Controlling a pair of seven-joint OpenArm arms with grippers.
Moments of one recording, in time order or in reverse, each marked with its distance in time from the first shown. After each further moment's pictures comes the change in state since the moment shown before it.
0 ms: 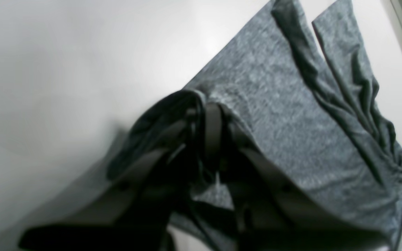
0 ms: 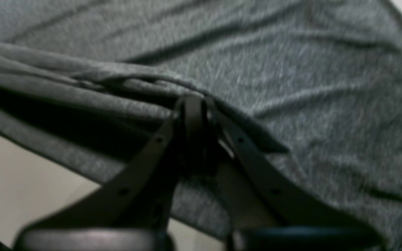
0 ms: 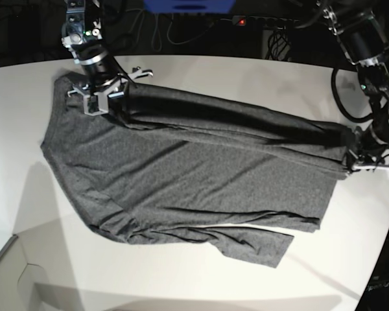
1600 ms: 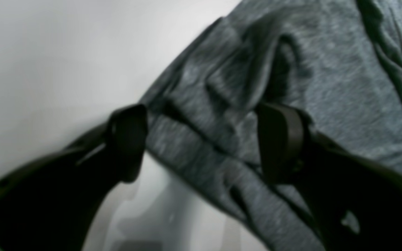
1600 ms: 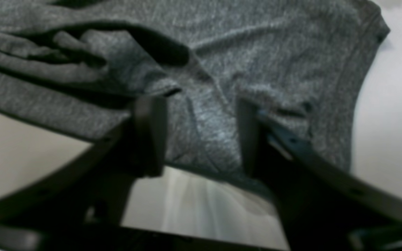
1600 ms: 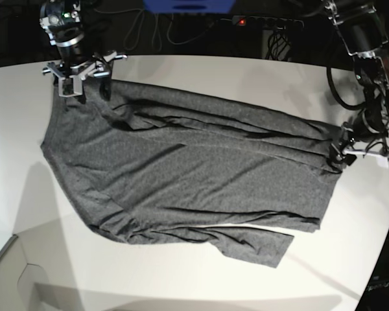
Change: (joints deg) left arm 3.8 -0.9 2.0 -2.7 -0.3 0.0 -0.5; right arm -8.3 0.9 8.4 6.5 0.3 0.0 -5.6
